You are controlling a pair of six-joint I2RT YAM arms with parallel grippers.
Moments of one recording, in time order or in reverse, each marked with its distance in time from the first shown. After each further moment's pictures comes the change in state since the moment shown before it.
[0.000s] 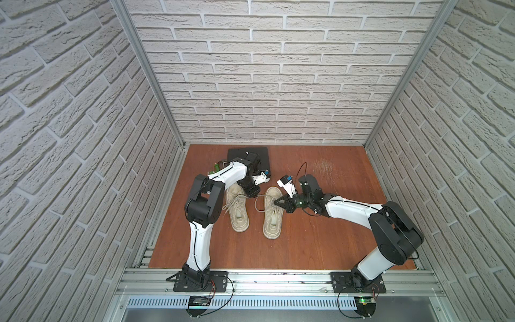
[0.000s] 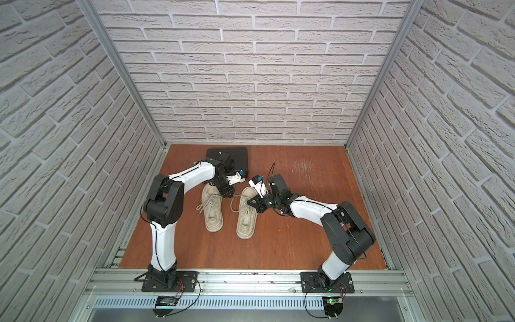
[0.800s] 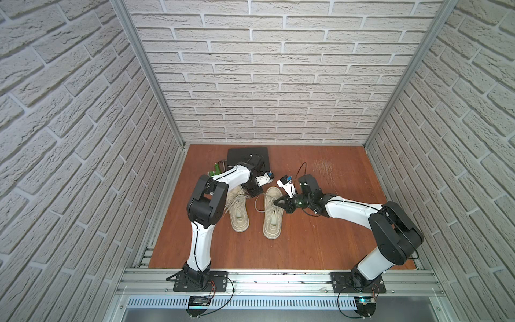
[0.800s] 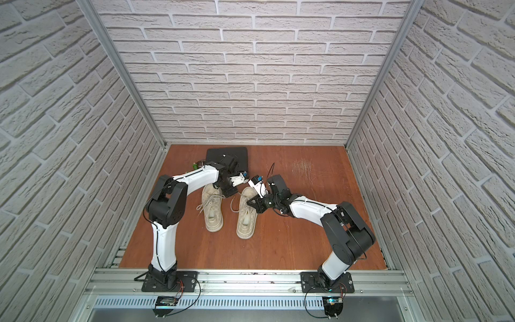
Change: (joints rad) left arm -0.032 -0.006 -0.072 0.161 -0.073 -0.005; right arm 0.005 0.000 0.000 0.000 0.004 0.003
